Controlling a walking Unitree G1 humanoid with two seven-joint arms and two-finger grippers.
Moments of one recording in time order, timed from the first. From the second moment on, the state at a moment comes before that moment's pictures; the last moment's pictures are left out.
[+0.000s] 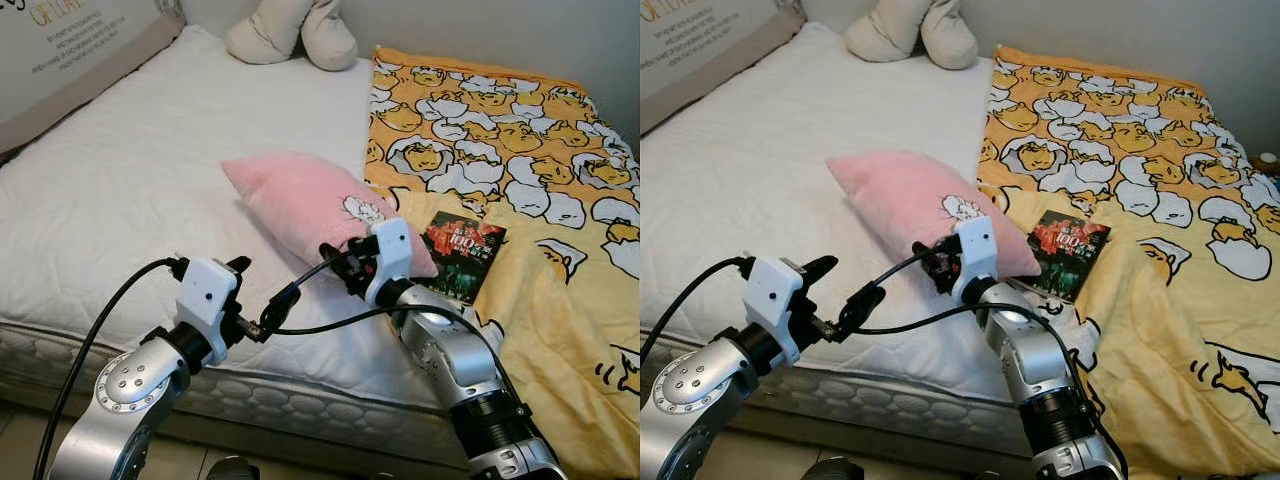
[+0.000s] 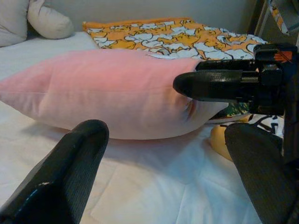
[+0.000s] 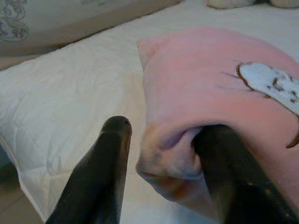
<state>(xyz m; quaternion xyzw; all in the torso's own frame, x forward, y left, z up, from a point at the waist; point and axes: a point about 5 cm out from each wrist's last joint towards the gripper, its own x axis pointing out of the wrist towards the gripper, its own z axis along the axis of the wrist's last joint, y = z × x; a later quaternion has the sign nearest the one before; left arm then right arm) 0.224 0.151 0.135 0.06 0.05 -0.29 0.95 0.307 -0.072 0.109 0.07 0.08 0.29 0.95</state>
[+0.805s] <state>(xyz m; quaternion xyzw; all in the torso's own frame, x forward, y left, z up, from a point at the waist) 0.230 0.137 0.137 0.05 0.03 -0.30 0.95 0.326 -0.080 0.142 0.00 0.01 0.23 0.97</state>
